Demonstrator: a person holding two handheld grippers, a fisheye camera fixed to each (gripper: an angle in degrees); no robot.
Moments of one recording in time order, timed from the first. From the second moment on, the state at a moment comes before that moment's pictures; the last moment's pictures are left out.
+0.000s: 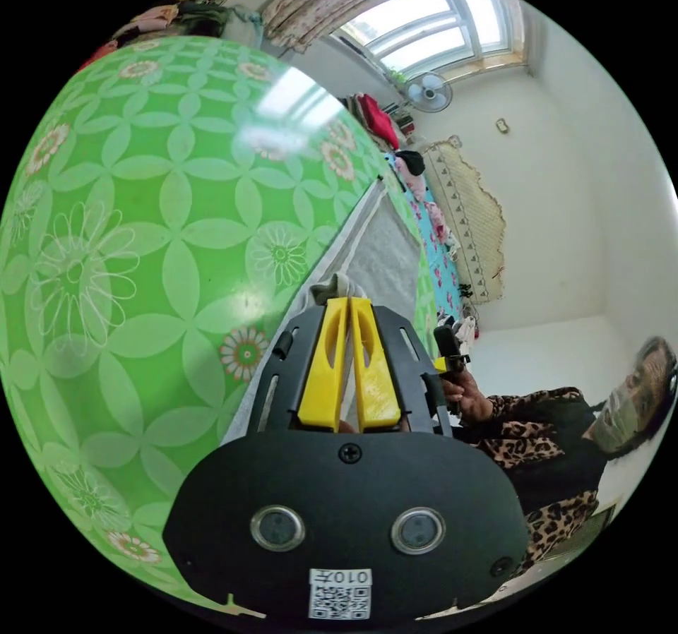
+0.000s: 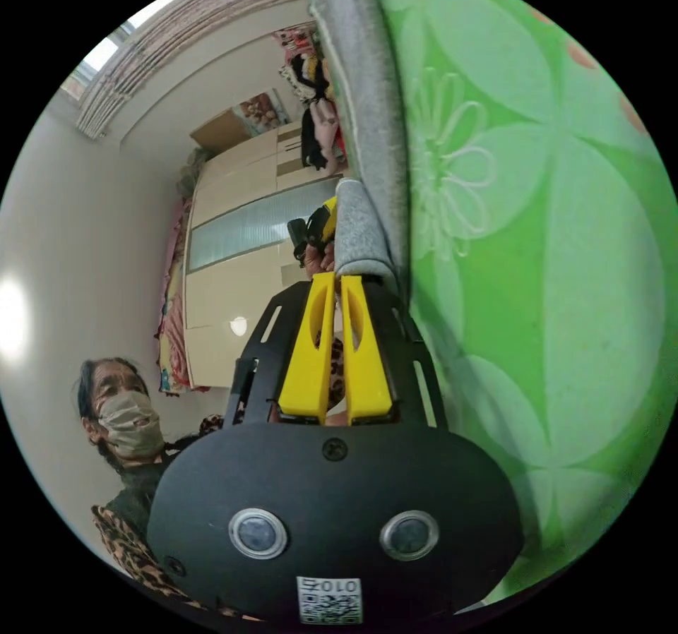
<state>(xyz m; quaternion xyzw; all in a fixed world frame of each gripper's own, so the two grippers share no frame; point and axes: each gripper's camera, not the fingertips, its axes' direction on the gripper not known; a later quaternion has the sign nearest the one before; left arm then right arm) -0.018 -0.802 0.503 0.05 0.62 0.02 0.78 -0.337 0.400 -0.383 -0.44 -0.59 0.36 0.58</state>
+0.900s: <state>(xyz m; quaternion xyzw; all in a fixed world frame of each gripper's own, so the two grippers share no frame) -0.119 -0.474 0.490 0.07 0.60 -0.29 0.75 -0.514 0.292 -0.479 -0.47 -0.57 -0.12 0.66</state>
